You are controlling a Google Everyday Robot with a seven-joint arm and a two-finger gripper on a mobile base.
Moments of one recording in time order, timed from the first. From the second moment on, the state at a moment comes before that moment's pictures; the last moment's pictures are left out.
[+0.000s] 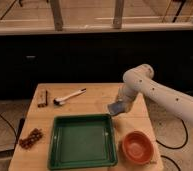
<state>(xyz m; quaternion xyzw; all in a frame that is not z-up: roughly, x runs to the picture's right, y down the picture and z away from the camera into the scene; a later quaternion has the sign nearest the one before) 0.151 0.091 0.792 -0.24 -0.15 -0.29 0.92</state>
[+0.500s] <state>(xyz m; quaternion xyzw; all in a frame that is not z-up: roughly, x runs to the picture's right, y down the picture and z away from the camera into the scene) 0.140 0.102 0.786 -0.24 -0.16 -0.31 0.91</state>
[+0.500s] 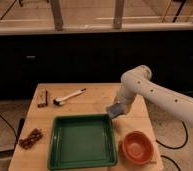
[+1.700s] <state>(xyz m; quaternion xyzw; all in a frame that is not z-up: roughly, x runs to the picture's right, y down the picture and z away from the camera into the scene) 0.108 0.123 0.764 -0.24 -0.19 -0.37 0.87</state>
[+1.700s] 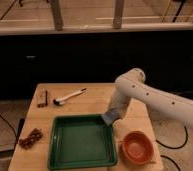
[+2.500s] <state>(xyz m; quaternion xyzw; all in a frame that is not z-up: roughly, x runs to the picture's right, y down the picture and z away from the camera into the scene) 0.070 0.137 0.755 -0.24 -0.22 -0.42 0.84</state>
